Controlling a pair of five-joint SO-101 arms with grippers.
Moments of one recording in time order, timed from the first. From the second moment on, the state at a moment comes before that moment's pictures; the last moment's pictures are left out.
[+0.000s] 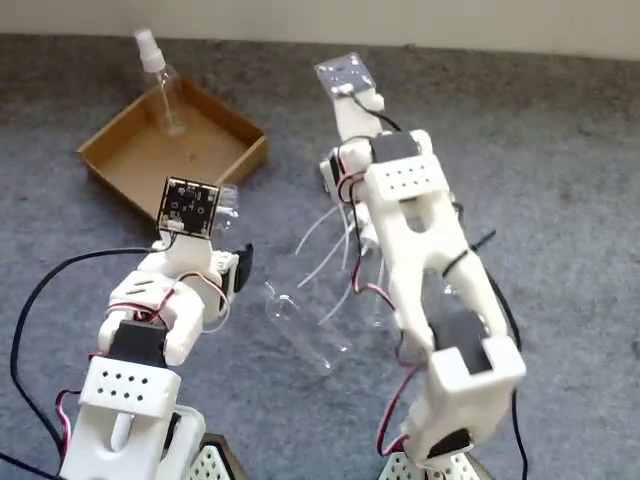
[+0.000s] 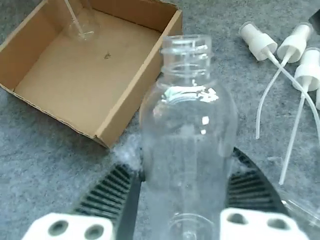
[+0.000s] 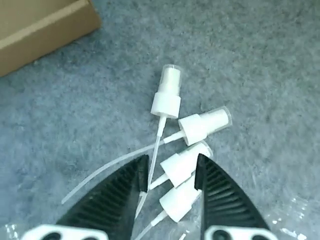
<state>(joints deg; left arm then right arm) 2.6 -64.2 68.1 44.1 1.7 -18.0 12.4 -9.0 64.1 10.5</state>
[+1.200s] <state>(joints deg) -1.5 -64.4 72.3 35.6 1.9 -20.5 54.7 -50.2 69.7 10.6</state>
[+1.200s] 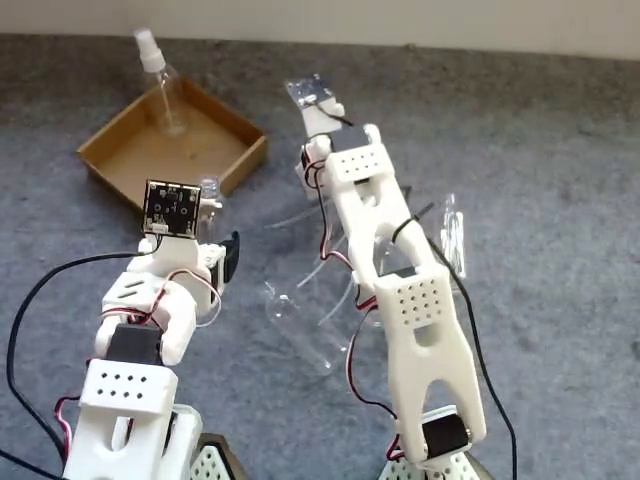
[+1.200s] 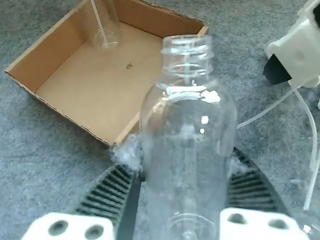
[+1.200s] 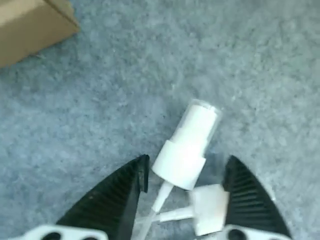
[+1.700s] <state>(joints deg) -1.5 -64.4 72.7 35.5 1.9 -20.3 54.9 -53.1 74.3 16.8</state>
